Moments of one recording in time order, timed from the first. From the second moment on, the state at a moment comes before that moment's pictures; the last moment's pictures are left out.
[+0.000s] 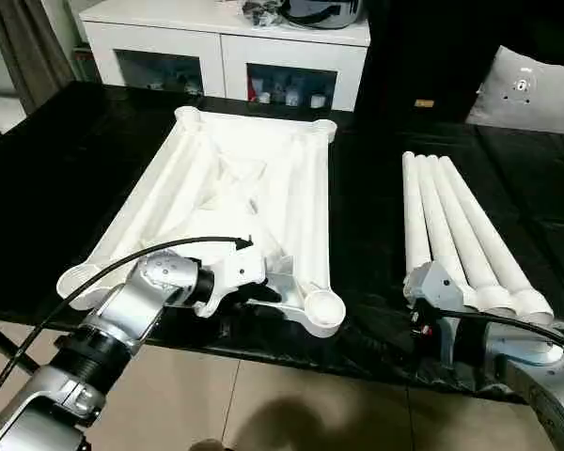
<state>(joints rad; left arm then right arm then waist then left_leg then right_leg) -0.51 0.48 -0.44 0.38 -0.04 0.13 -1.16 0.02 -0.60 0.12 -0.35 0.31 0.54 0.79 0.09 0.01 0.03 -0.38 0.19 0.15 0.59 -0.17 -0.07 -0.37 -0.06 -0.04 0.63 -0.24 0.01</state>
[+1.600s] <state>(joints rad) -0.34 0.43 -0.23 -0.09 -0.17 0.42 -0.89 -0.52 -0.32 -0.03 -0.05 0.18 1.09 0.15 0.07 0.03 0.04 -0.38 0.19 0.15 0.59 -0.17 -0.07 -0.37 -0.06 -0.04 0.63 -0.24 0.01</state>
